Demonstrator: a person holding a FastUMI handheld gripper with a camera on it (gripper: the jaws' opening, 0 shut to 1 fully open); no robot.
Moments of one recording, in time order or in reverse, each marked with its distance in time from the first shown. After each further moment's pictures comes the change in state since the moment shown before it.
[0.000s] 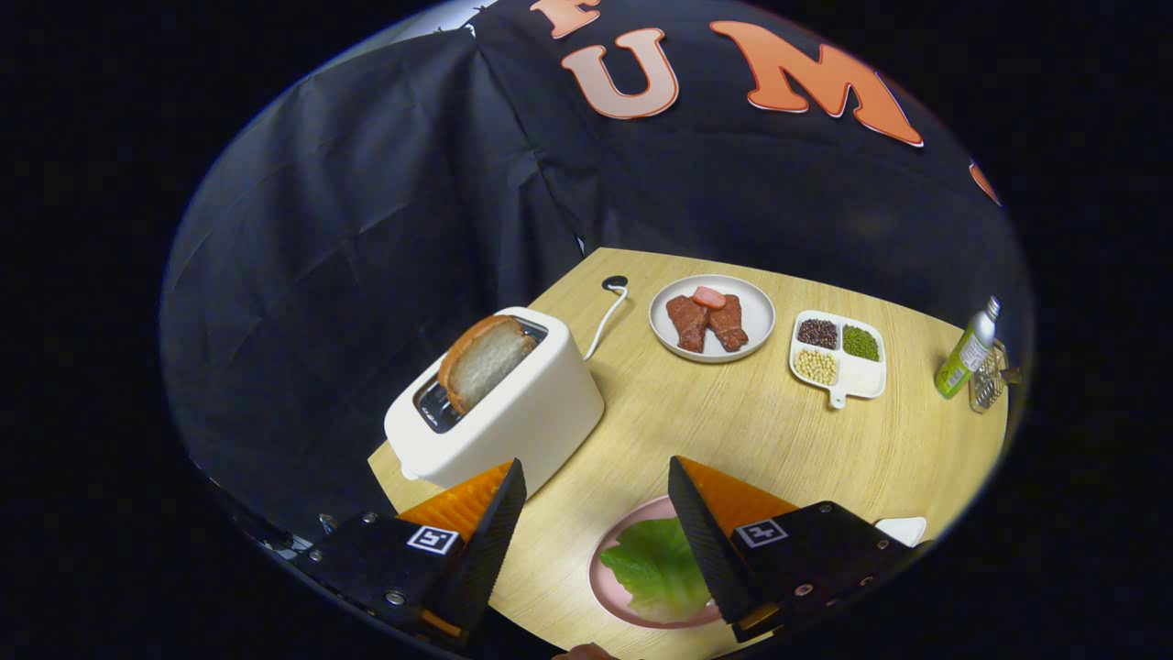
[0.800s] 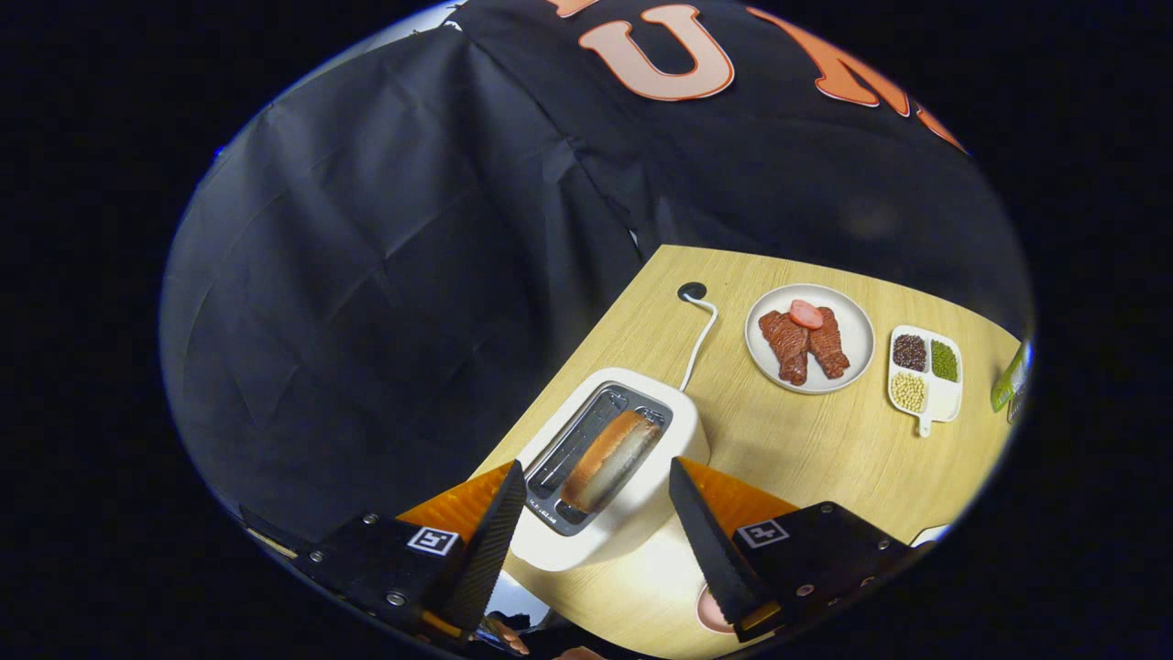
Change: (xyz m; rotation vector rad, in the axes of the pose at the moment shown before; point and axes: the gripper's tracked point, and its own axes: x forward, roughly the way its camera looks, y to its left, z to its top) arm 0.059 0.094 0.066 0.088 0.132 0.136
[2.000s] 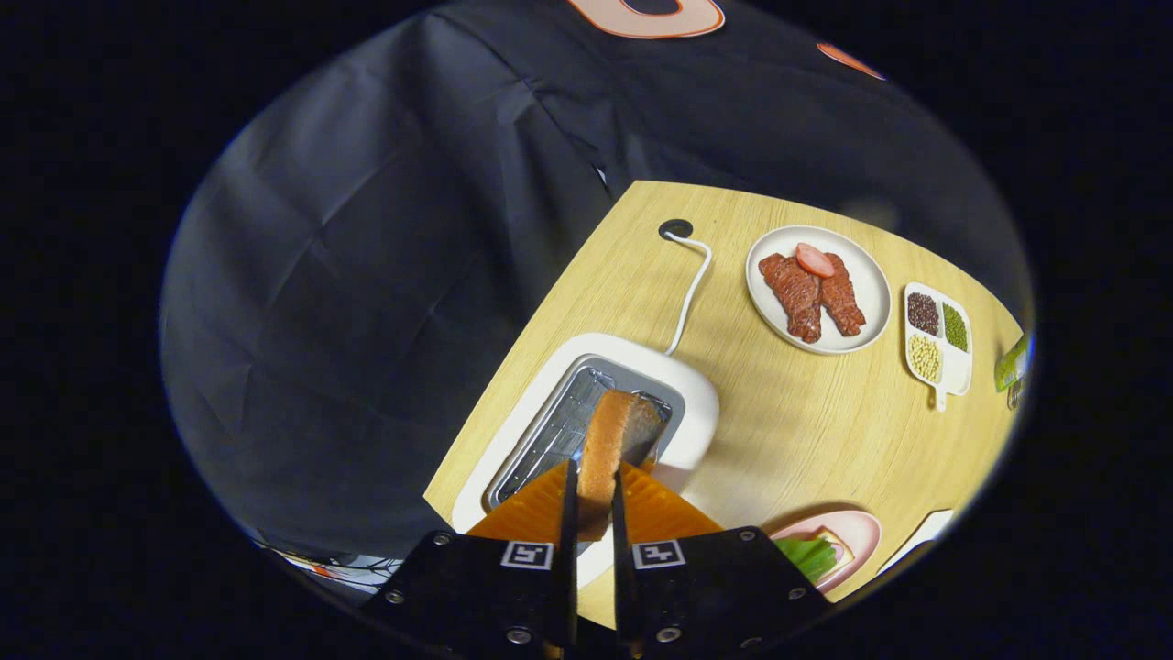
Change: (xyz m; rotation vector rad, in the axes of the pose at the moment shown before) arm 0.049 -0.010 -0.016 0.047 0.172 -0.096
